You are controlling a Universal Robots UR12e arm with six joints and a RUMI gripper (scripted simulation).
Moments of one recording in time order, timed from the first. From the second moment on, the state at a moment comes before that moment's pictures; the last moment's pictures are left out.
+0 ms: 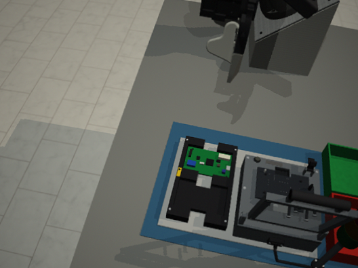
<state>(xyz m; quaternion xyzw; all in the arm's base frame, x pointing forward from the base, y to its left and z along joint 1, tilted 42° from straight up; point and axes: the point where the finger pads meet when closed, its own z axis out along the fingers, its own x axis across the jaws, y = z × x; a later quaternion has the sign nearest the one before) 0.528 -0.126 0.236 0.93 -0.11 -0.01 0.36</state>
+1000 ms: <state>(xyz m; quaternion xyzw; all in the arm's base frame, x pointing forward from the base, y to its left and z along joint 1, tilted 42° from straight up) 0.511 -0.205 0.144 0.93 -0.11 -0.02 0.35</state>
